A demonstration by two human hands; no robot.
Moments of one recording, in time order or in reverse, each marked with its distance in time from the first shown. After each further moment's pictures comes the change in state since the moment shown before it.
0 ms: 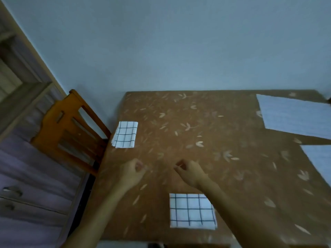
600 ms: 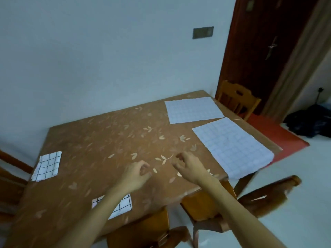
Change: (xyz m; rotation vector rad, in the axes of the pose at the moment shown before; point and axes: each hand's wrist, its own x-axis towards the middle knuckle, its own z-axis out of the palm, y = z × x) left_hand -0.208 0.252 0.165 0.189 -0.266 0.581; right_hand -0.276 0.220 -0.185 0.037 0.446 0.083
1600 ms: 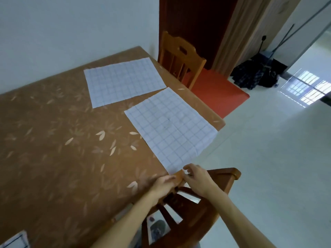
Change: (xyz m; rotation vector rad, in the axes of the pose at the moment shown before) left_hand 0.172 0.202 0.325 -0.554 -0.732 -0.374; right_hand 0.021 0.306 -0.093 0.087 -0.151 0.579
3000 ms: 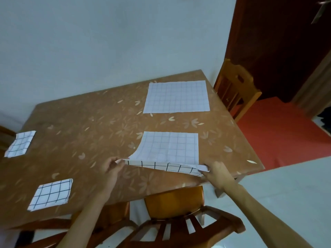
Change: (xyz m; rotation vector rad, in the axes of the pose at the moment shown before) left_hand -0.148 0.037 -0.055 -0.341 1.172 0.339; right_hand 0.103 0.007 -0.115 -0.289 -0.034 -0.603
